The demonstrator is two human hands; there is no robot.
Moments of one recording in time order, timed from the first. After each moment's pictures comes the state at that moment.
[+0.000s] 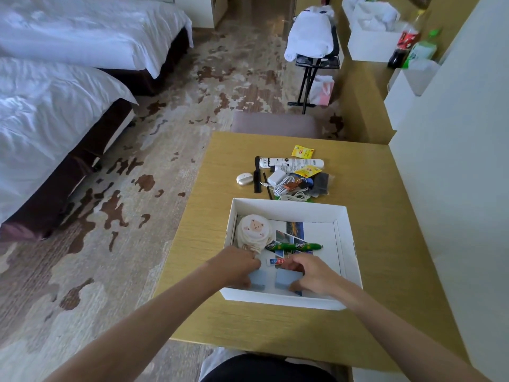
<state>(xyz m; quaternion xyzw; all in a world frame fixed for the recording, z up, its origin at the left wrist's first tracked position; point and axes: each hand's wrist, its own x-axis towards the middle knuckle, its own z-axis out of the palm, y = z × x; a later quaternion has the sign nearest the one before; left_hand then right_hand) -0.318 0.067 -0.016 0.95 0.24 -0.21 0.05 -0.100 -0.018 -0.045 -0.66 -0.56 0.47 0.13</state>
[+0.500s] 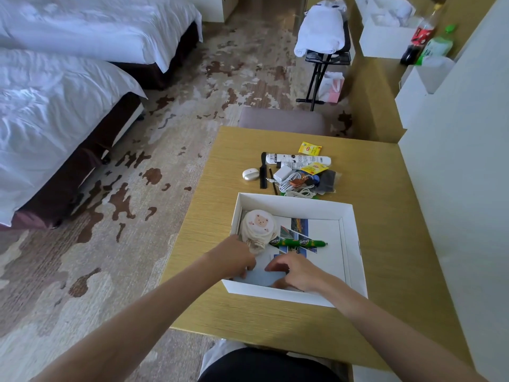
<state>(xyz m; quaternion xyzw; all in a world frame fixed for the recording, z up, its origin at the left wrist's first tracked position) -0.328 0.073 -0.006 0.95 0.21 -0.24 0.01 -0.135 -0.002 -0.050 -0.61 -0.61 0.50 0.09</state>
